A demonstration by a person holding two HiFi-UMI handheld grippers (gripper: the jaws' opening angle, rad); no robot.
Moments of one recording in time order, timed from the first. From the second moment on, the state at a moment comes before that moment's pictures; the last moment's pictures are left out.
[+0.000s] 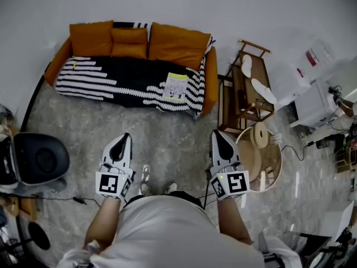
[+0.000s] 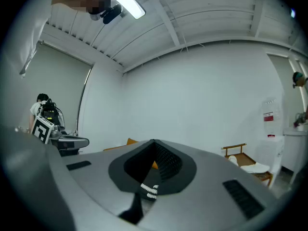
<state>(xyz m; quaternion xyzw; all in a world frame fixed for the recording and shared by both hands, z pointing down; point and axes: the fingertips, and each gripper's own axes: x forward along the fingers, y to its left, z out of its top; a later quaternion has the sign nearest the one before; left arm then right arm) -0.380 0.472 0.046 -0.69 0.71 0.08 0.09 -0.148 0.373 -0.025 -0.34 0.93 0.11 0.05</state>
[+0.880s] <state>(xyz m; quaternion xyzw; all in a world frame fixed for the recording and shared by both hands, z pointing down) -0.328 0.442 0.053 -0.69 0.72 0.06 0.07 -0.105 0.331 0.008 -0.30 0.95 0.03 0.07</state>
